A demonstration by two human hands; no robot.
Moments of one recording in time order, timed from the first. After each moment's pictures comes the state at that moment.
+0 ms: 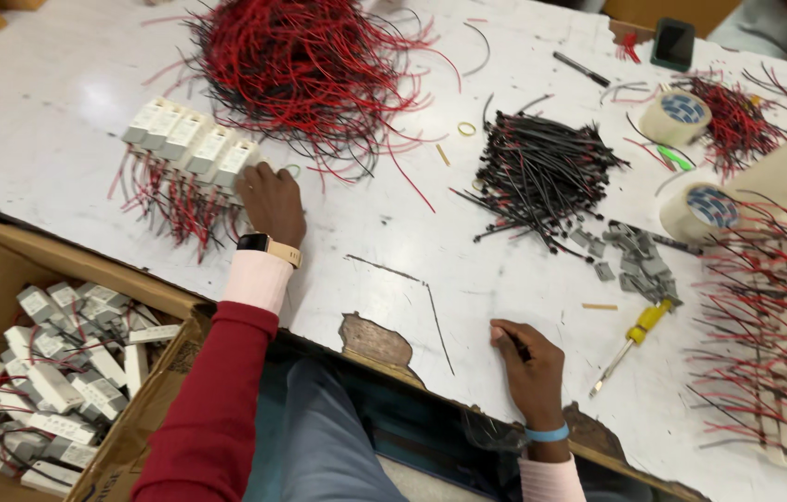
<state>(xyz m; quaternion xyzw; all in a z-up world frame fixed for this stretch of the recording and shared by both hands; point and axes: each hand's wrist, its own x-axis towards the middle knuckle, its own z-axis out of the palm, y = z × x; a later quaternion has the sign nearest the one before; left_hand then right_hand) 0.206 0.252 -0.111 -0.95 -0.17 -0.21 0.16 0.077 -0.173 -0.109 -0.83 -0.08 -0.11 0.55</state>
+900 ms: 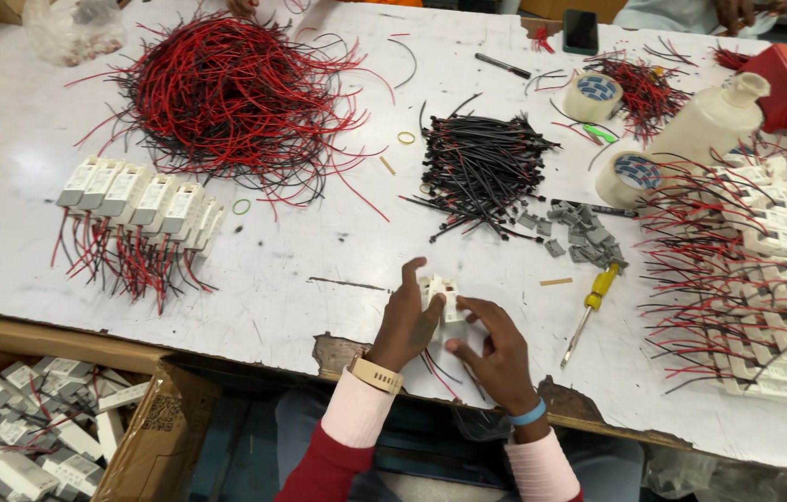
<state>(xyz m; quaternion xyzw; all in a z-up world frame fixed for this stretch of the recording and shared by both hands) 0.117 0.000 -0.101 -0.86 -0.02 0.02 -0.51 0.068 -0.171 -0.084 -0.84 -0.13 -0.12 0.52</state>
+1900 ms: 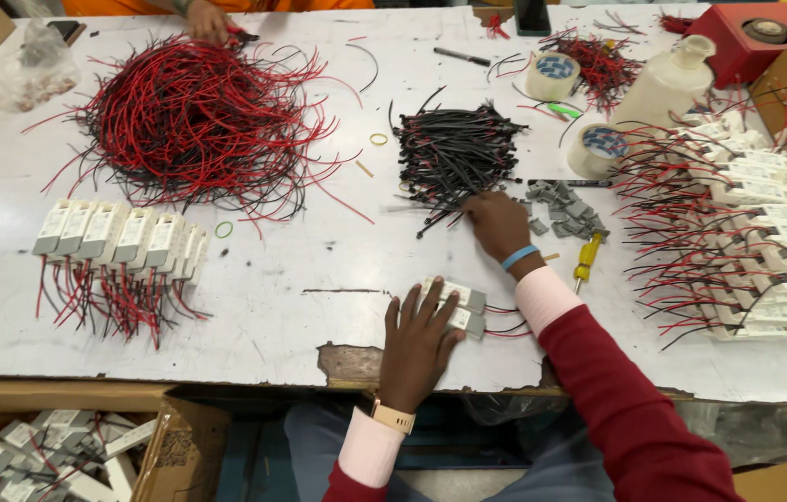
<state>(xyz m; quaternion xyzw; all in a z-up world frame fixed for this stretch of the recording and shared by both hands) 0.061 -0.003 -0.083 -0.91 0.23 -0.24 -0.24 0.249 -0.199 -0.094 -0.94 -0.16 -0.23 0.17</state>
